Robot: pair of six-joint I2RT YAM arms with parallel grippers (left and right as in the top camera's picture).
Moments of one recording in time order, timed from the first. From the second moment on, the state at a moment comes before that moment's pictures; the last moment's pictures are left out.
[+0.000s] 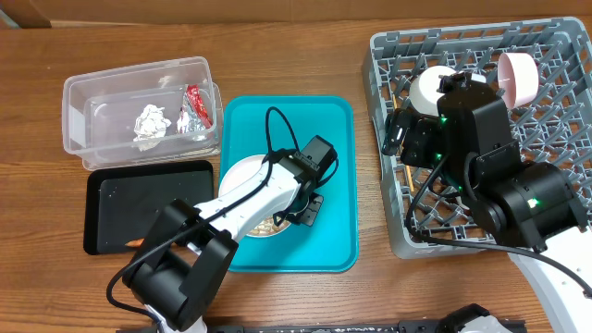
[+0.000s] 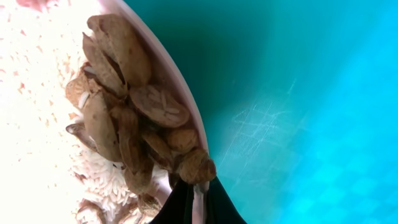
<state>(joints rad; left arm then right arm) -0.67 1.86 1.17 -0.86 0.00 -0.27 0.41 1.20 1.43 -1.02 0.16 0.54</state>
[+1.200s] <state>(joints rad) -0.70 1.88 1.47 -1.17 -0.13 -0.49 0.41 1.20 1.43 -1.02 0.16 0.54</state>
